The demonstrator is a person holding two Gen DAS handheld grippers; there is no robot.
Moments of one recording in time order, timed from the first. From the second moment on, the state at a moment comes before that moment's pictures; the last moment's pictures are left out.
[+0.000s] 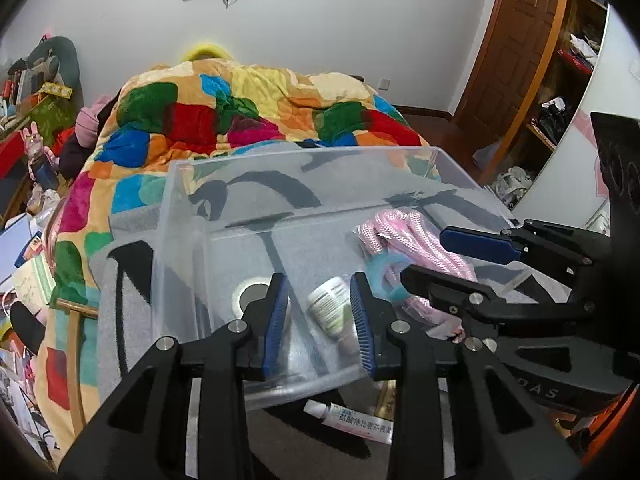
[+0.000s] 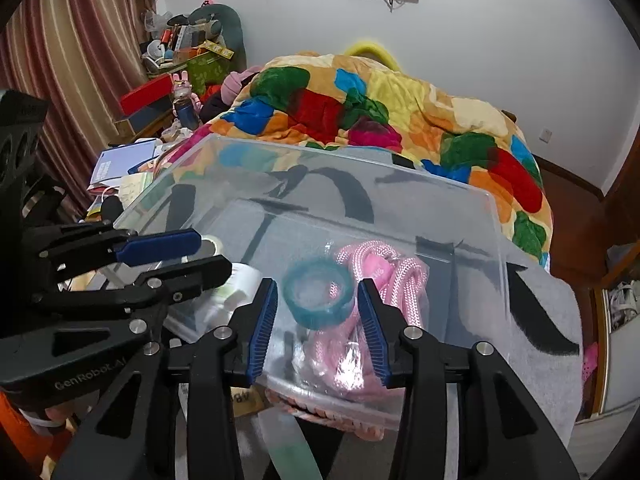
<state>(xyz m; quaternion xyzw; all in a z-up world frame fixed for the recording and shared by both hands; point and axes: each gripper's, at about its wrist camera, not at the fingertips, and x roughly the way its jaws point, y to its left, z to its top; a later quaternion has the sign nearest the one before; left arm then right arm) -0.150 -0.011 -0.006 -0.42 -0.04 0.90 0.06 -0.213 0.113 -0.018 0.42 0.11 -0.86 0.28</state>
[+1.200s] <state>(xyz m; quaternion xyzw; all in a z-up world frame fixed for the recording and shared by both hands) -0.081 0.022 -0.059 -0.46 -0.01 0.89 0.03 -0.133 0.166 -0.058 0.43 0.12 -0.84 0.31</state>
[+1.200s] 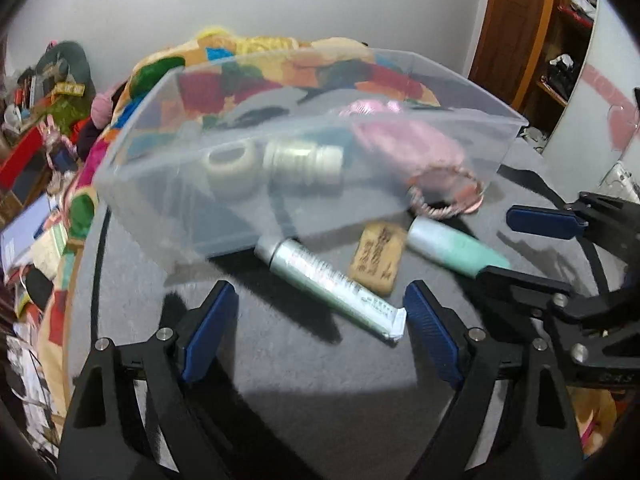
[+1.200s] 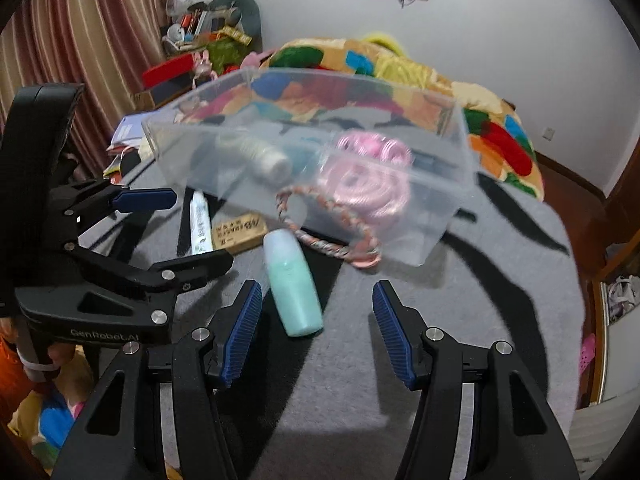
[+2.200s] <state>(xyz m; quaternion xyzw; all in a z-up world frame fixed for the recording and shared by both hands) -0.052 0.000 -0.046 -0.42 -0.02 0.91 0.01 -0.096 0.161 -0.048 0.39 0.10 -0.86 0.32</state>
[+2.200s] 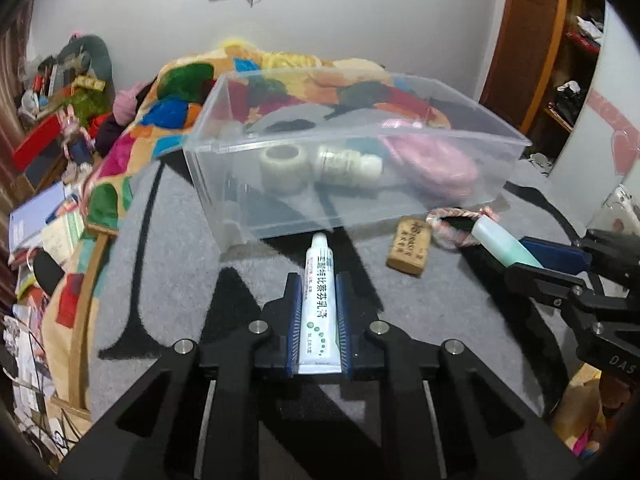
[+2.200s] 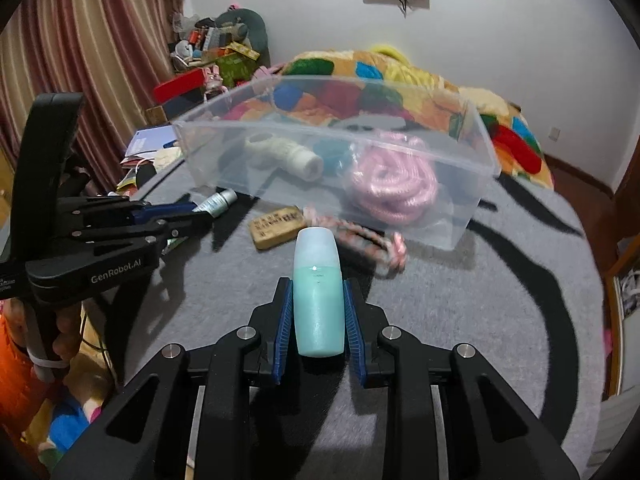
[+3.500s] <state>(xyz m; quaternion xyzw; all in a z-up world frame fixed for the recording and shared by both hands) -0.156 -0.035 -0.011 -0.39 -0.05 0.92 0.02 -0.224 0.112 -0.026 0.41 0.06 -0.86 0.29</state>
